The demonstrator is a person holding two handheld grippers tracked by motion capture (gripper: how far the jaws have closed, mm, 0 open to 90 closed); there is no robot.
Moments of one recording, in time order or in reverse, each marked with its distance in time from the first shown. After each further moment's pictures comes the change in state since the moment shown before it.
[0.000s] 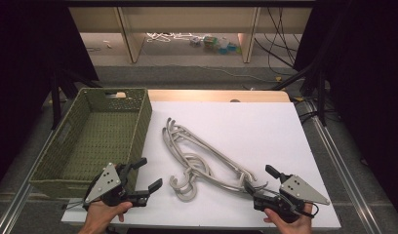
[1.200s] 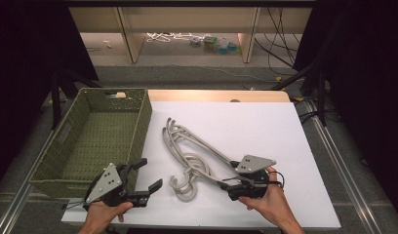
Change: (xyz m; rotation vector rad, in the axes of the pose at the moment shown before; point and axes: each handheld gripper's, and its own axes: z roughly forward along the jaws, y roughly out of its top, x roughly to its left) left arm 0.000 -0.001 0.000 0.021 0.005 0.012; right arm 0.018 0.029 0.081 0.405 0.278 -0.259
